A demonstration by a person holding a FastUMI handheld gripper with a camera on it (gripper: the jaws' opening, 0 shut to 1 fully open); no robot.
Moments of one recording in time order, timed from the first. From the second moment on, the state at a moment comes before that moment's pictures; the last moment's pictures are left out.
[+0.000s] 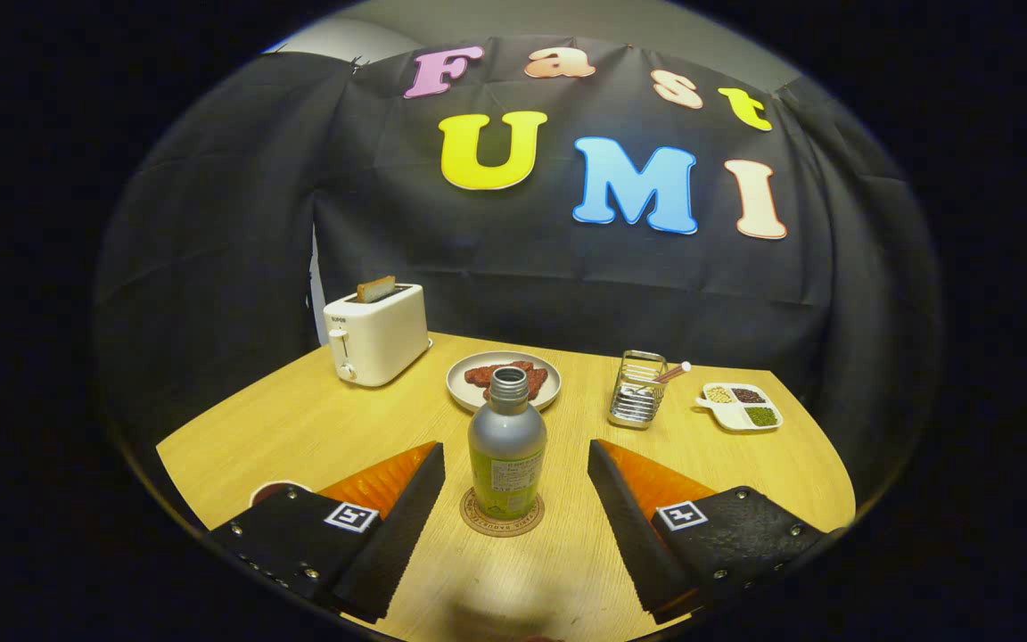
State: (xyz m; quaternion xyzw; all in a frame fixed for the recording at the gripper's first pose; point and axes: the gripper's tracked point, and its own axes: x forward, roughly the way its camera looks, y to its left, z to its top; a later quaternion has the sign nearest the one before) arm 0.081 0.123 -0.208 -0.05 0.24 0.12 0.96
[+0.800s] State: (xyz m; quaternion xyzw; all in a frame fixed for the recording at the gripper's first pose) arm -0.006 0.091 -0.068 -0.01 0.11 0.05 0.99
